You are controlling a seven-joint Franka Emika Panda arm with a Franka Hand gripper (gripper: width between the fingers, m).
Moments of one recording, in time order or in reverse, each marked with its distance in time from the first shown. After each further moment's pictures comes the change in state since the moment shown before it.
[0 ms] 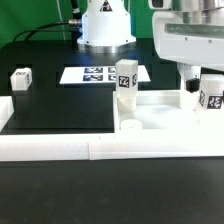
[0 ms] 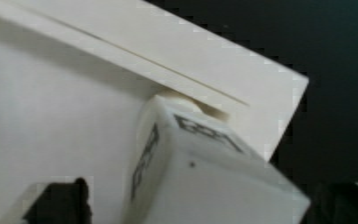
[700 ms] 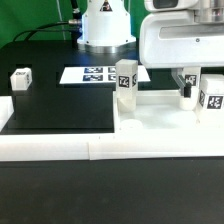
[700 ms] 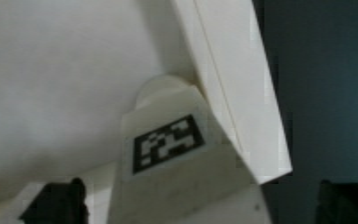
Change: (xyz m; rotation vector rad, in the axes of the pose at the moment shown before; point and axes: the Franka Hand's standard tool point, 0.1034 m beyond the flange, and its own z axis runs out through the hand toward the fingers) arm -0.009 -0.004 0.002 -0.038 0.031 -0.747
